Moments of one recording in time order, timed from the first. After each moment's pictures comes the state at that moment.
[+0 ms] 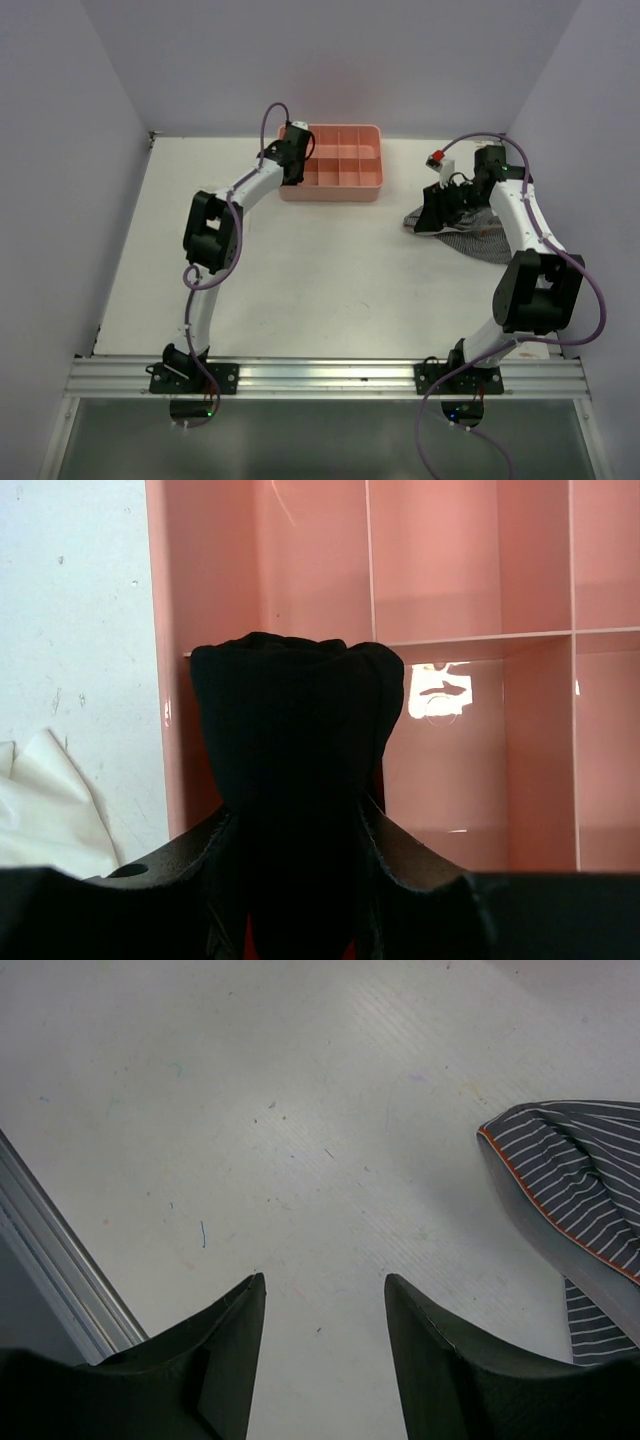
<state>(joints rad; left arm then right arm) -0.42 2.36 2.01 -0.48 -0.36 -0.20 -0.09 1.63 1.39 -1.02 -0.74 -0.56</state>
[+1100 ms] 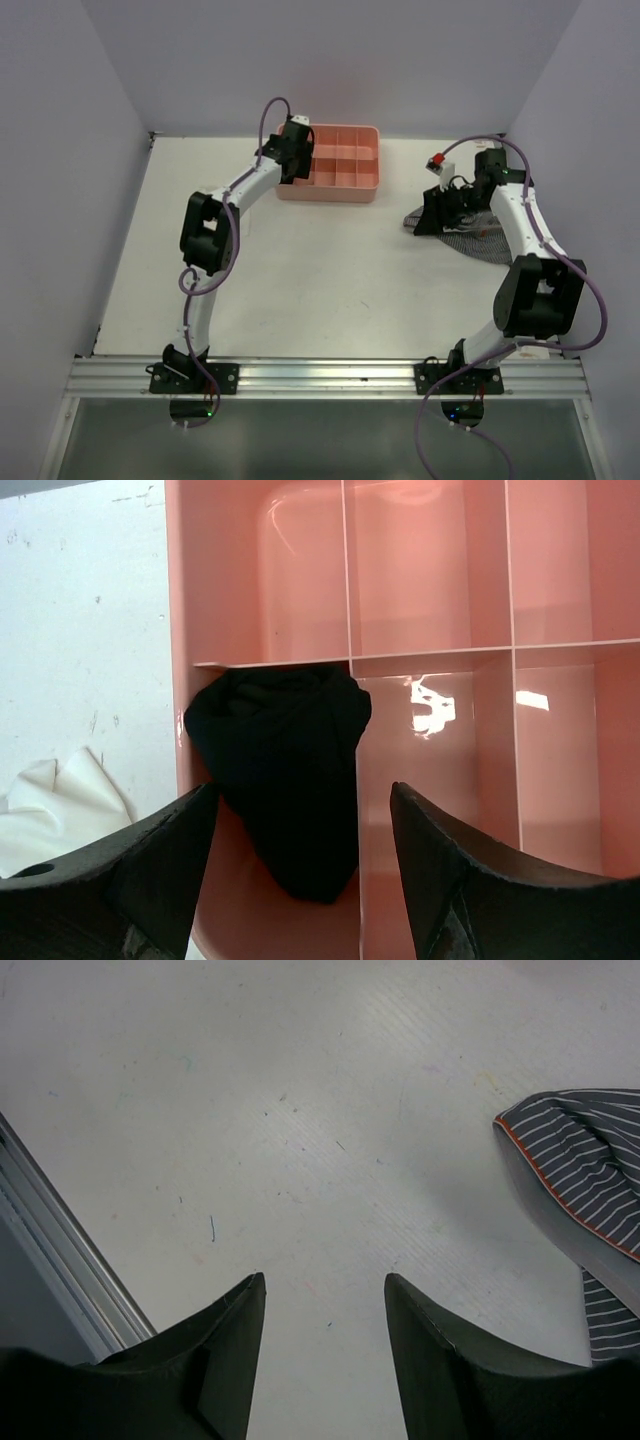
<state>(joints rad) -0.43 2.32 2.01 -0.47 -0.37 -0.14 -0.09 1.60 1.36 -1.02 -0.75 -0.55</state>
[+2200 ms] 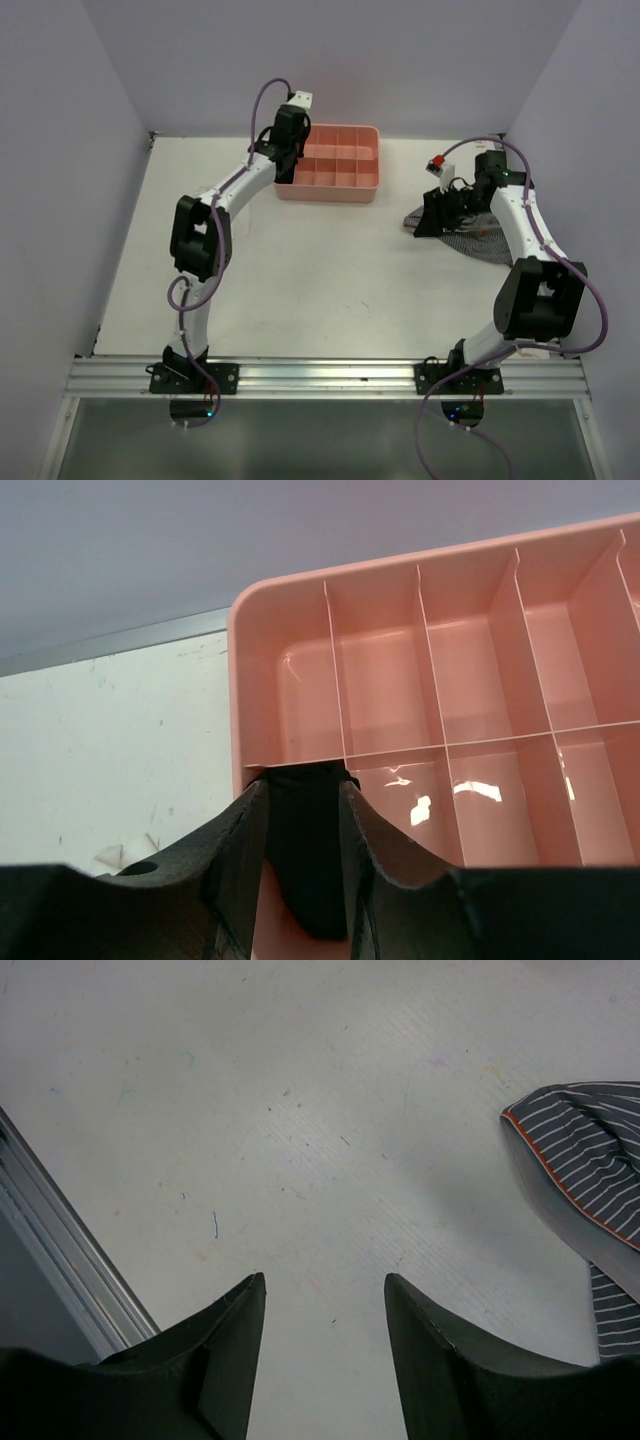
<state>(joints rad) -0.43 2.21 1.97 -0.27 -0.35 -0.02 -0.09 1.58 1.33 -1.02 -0.75 -0.55</state>
